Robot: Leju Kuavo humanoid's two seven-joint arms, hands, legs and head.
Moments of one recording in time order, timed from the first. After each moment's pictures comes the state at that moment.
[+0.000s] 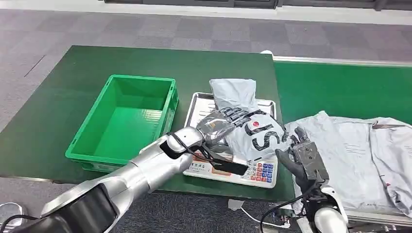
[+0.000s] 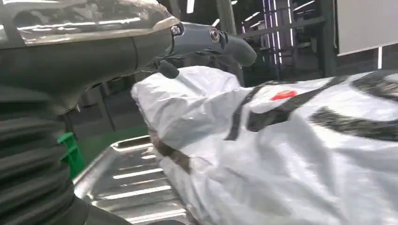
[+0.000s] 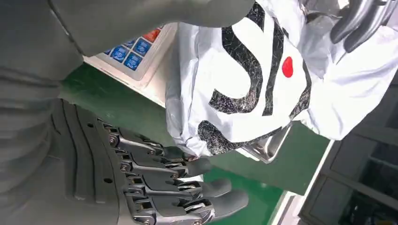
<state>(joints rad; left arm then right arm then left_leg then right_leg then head) -0.89 -0.21 -0.86 -0.43 -1.16 0.30 -0.31 -0.01 -0.07 0.03 -1.32 0.18 0.02 -0.38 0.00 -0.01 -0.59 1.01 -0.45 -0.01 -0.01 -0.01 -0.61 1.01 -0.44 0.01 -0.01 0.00</state>
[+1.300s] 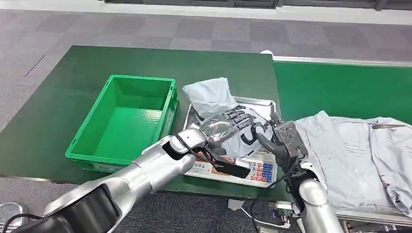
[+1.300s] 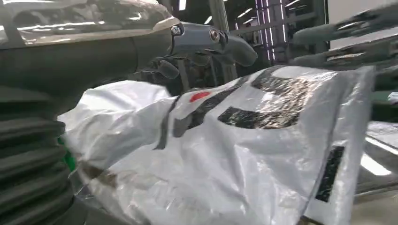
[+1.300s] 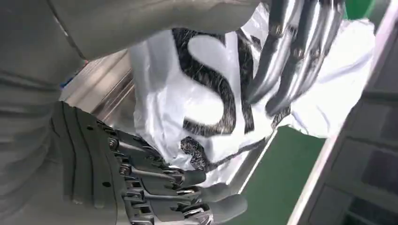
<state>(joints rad) -0.90 -0.23 -0.86 -0.42 -1.18 0.28 -0.33 -0.24 -0.04 0.16 -1.04 0.06 0.15 -0.45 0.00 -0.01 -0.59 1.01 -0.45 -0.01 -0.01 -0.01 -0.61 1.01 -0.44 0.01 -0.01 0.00</state>
